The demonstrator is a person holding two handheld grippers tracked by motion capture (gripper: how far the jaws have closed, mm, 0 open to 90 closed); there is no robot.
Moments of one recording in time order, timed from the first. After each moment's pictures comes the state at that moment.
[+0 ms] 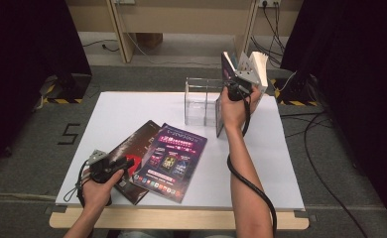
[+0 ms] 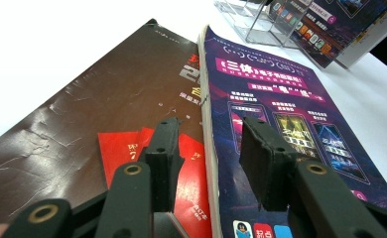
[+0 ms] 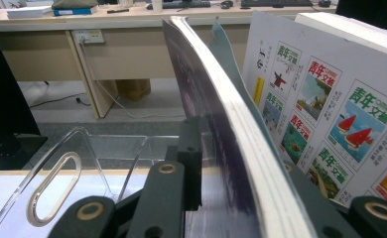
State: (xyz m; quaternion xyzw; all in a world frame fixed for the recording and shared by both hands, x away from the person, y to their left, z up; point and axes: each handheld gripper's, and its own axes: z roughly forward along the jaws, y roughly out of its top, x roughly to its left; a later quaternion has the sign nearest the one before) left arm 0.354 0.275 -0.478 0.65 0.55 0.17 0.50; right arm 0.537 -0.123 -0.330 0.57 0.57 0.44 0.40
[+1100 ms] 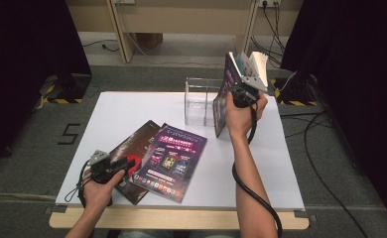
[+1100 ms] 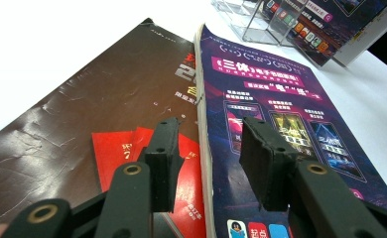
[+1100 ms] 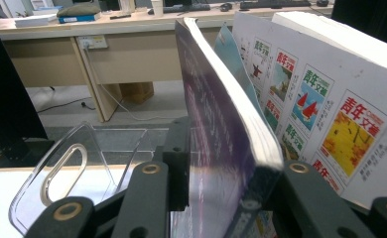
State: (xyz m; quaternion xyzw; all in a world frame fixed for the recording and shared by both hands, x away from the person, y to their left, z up) left arm 0.353 0.271 -0.478 0.65 0.54 0.17 0.49; right arm 0.510 -0.135 -0.329 0.57 0.56 0.45 0.40
